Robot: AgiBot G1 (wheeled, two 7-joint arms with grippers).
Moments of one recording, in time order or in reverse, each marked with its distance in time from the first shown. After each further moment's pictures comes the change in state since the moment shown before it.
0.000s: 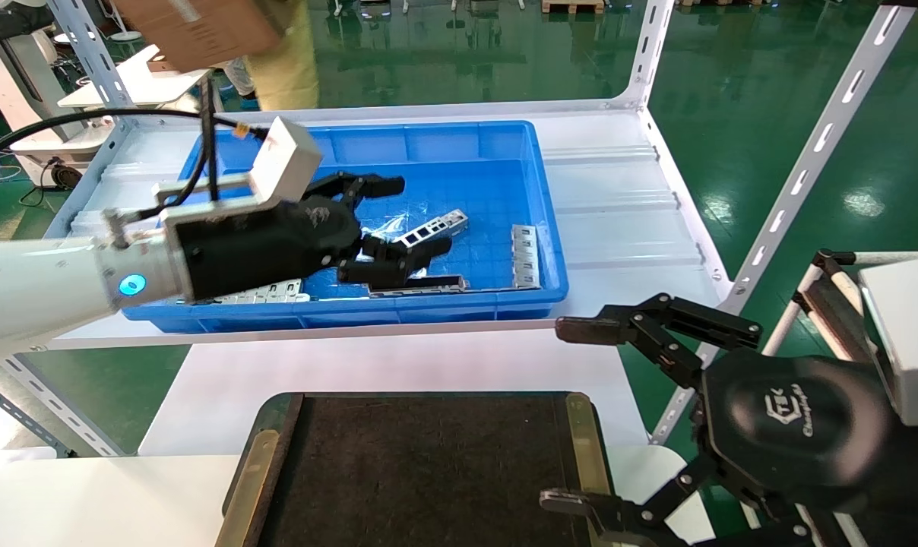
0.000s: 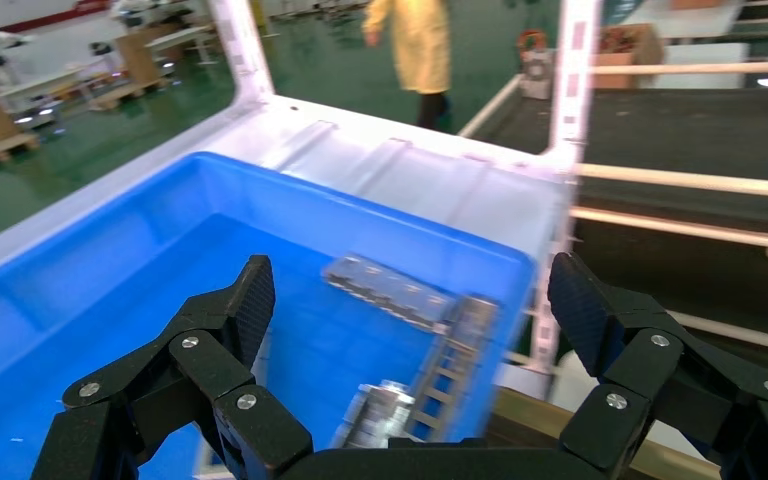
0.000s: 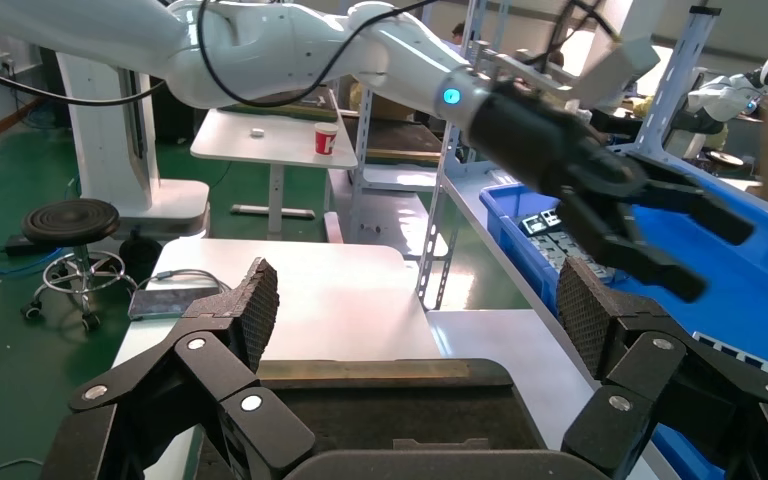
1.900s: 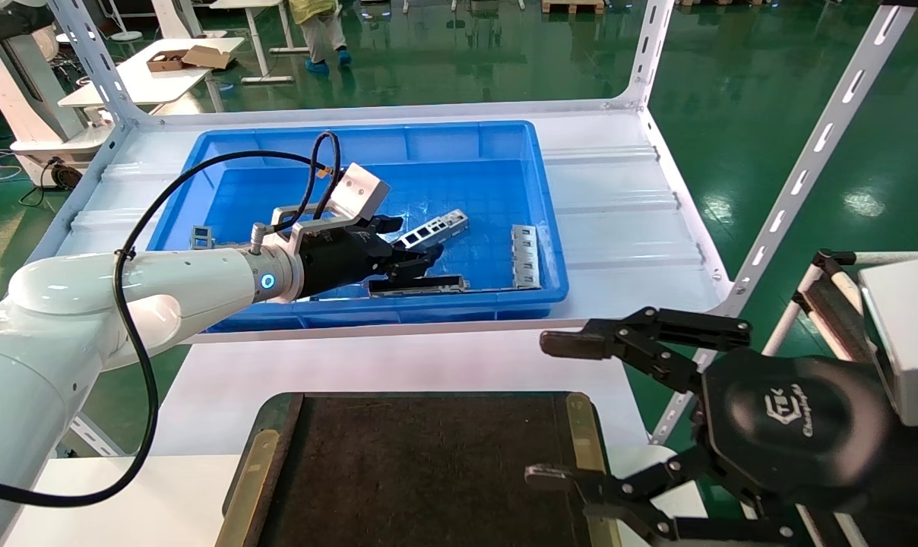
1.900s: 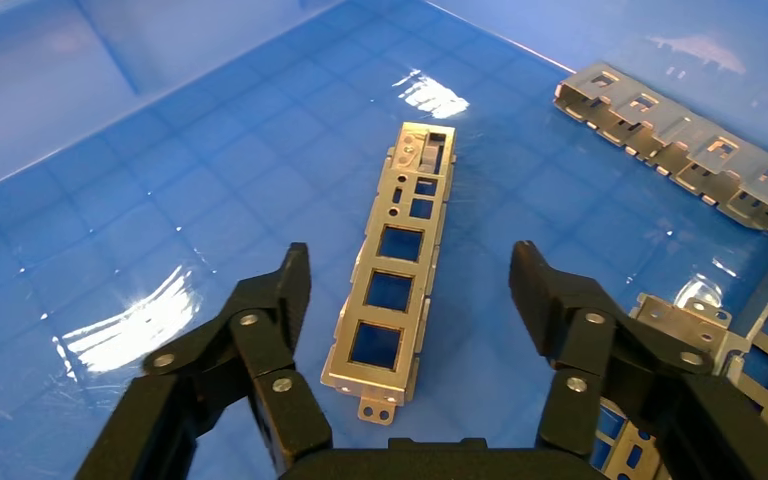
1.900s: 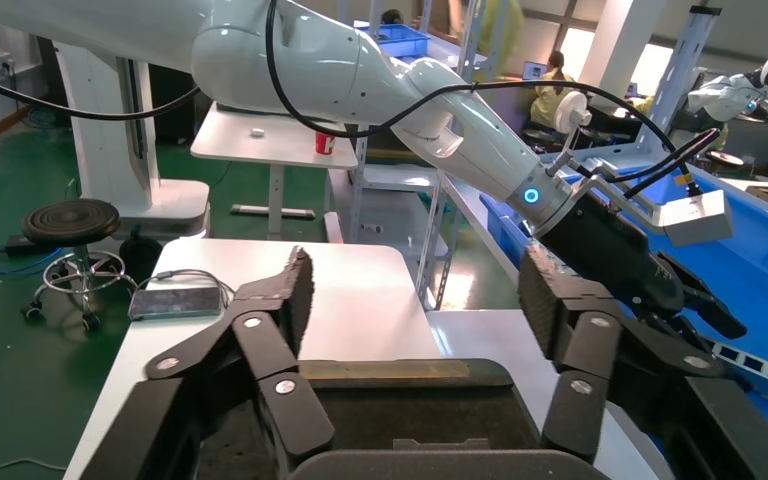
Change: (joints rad) left arm -0.164 0.319 0.099 0.600 0.126 -0.394 0.144; right arm 0.001 0.002 -0.004 0.000 0.003 0.002 -0.002
